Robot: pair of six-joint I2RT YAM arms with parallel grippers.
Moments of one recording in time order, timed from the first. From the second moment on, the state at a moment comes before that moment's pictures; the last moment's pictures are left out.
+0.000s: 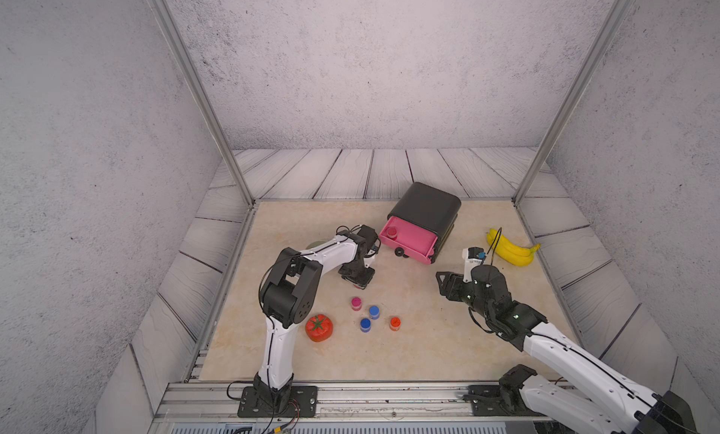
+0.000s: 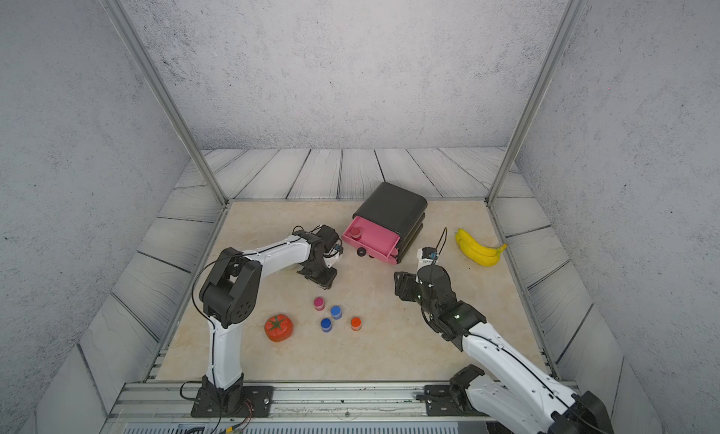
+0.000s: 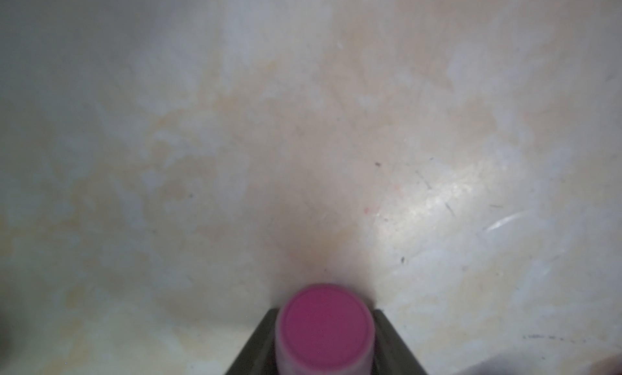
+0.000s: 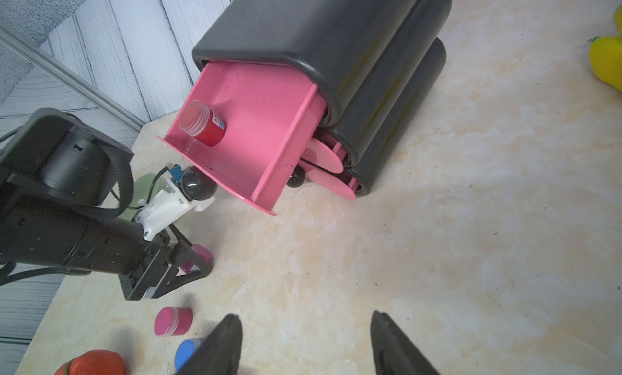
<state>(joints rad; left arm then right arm) -0.57 2.07 1.48 -0.88 0.05 0.03 0.55 0.90 0.56 -0.21 0.10 0.58</state>
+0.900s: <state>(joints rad) -0.63 1.81 1.71 -0.70 0.19 -0.28 0.55 0.82 0.53 -0.19 0.10 0.60</state>
